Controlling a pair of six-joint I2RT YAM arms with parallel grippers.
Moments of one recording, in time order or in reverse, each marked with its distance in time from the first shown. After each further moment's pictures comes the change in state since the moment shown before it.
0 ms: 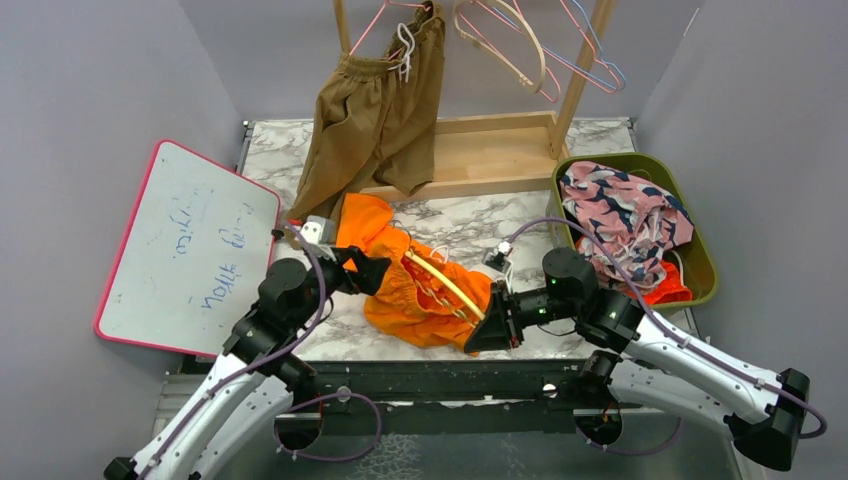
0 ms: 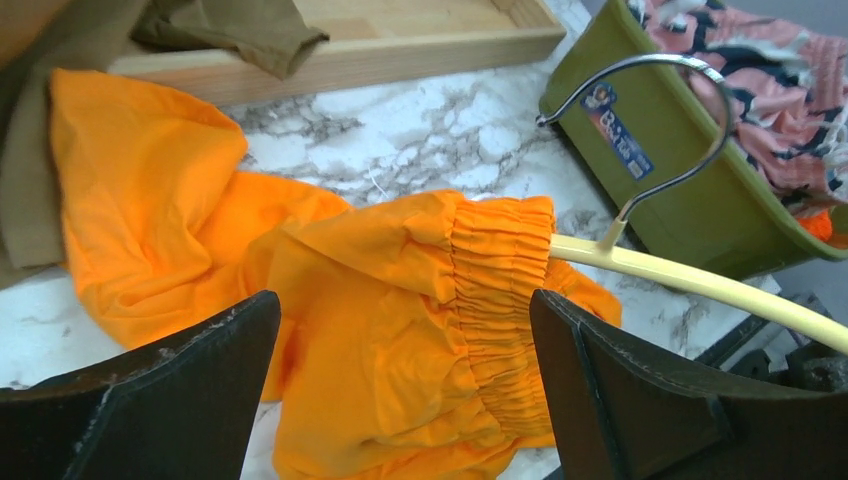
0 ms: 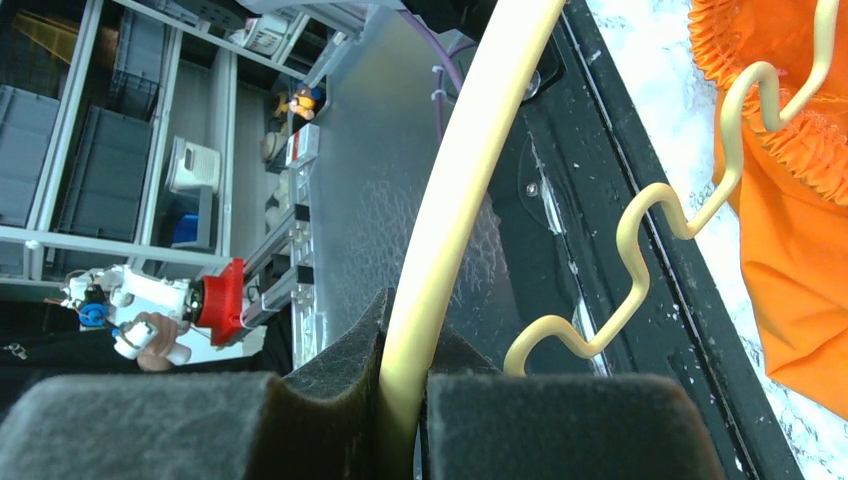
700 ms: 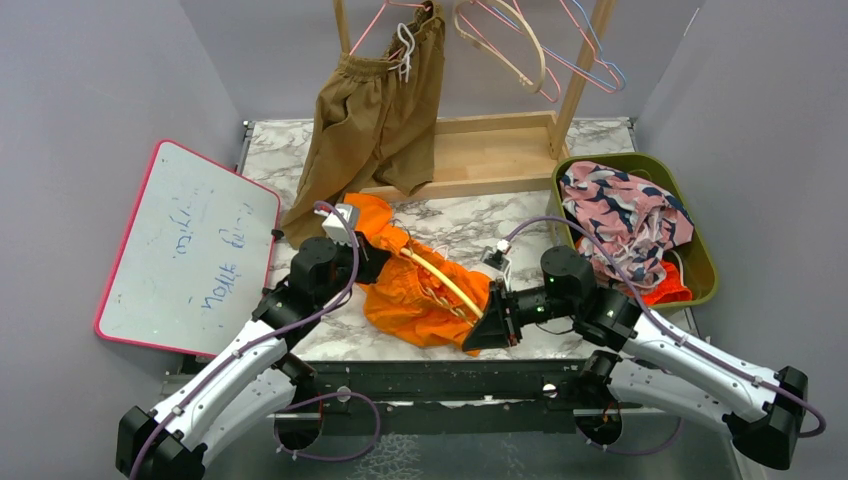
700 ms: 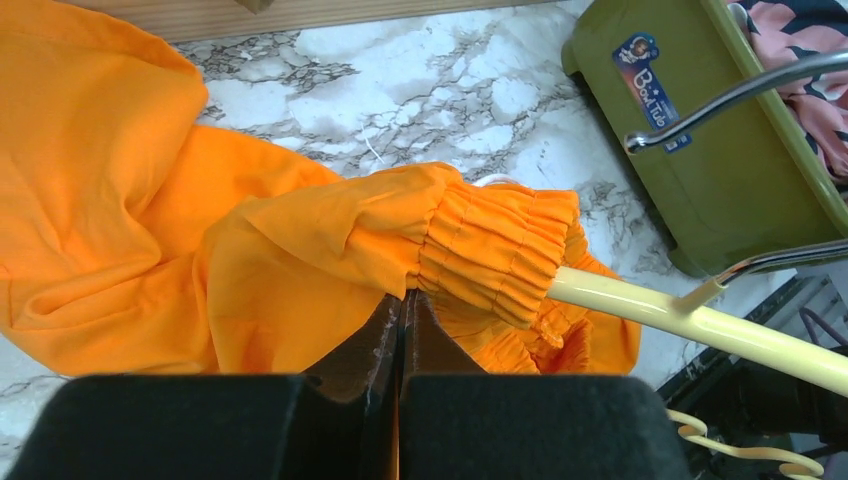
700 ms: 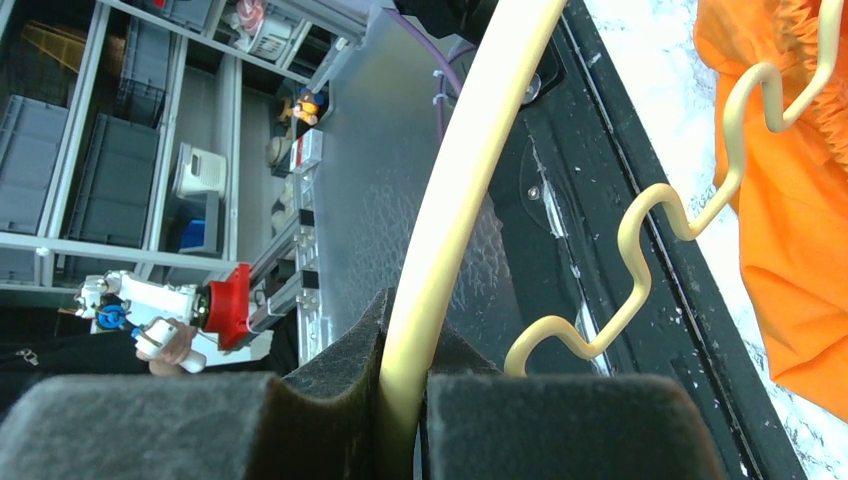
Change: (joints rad) left arm 0.000 0.312 0.000 0.150 0.058 -0.052; right arm 0.000 0.026 0.001 0.029 -0.003 0.022
